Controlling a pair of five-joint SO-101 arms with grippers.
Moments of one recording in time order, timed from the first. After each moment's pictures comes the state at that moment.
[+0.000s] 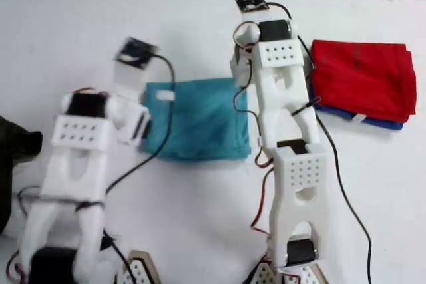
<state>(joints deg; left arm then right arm) -4.6 -25.5 27.9 75.1 -12.7 -13.8 42.2 -52.9 99.8 5.0</state>
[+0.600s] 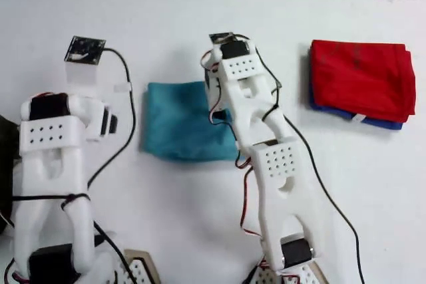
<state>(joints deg) -17.5 -23.7 27.9 75.3 -12.7 -20.6 57.7 -54.2 99.9 -4.5</state>
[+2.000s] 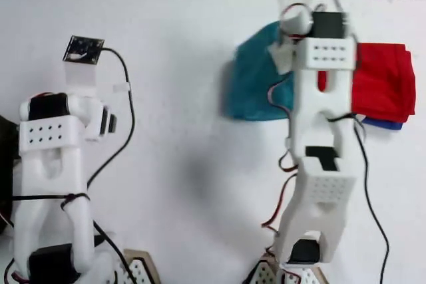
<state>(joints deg) -17.6 -23.6 27.9 74.7 -12.8 -1.3 29.5 -54.5 100.0 27.3</state>
